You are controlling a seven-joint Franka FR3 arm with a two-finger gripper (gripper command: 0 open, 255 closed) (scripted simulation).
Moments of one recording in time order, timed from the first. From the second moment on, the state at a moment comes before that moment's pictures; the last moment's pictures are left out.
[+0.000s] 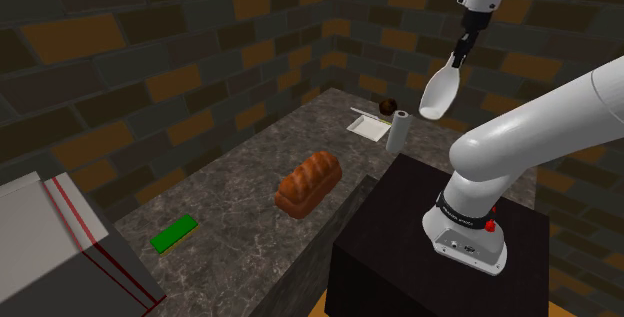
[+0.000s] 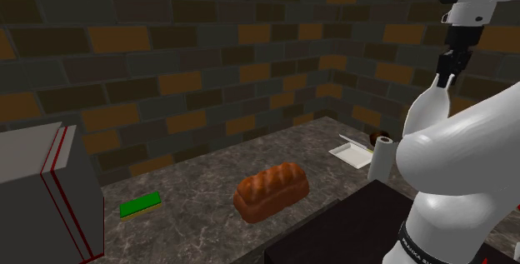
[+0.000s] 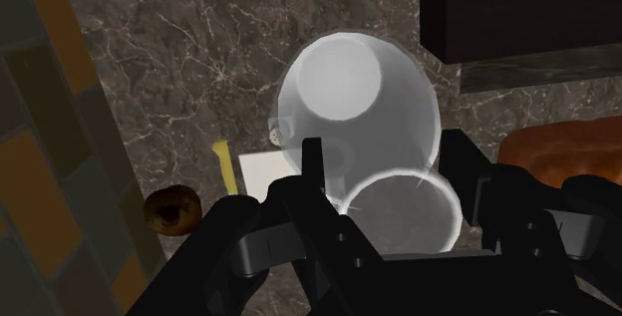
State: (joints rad) arm -0.42 -0.54 -0.58 -2.28 -0.31 1.82 -0.79
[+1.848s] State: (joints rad) arm -0.41 -0.40 -0.71 -2.56 -0.34 2.23 -0.80
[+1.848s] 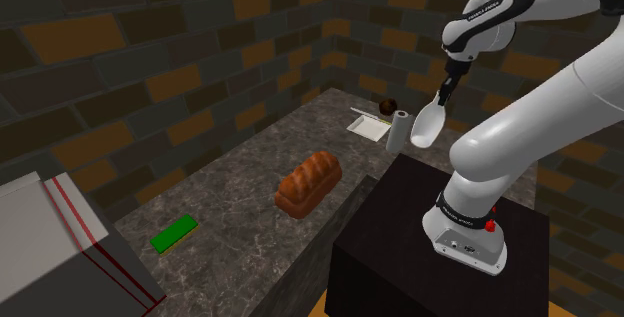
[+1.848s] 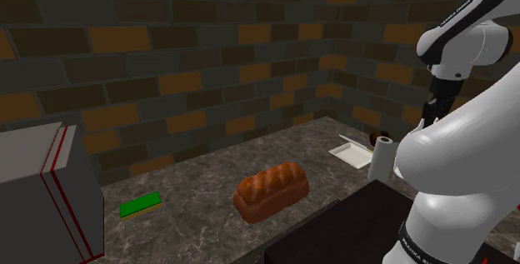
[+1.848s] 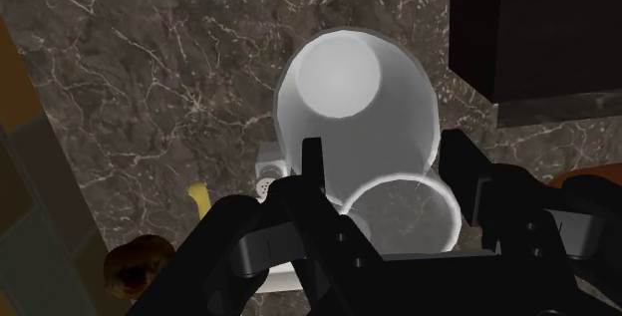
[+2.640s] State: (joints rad) arm -0.37 -0.26 -0.79 -2.63 -0.29 2.44 -0.85
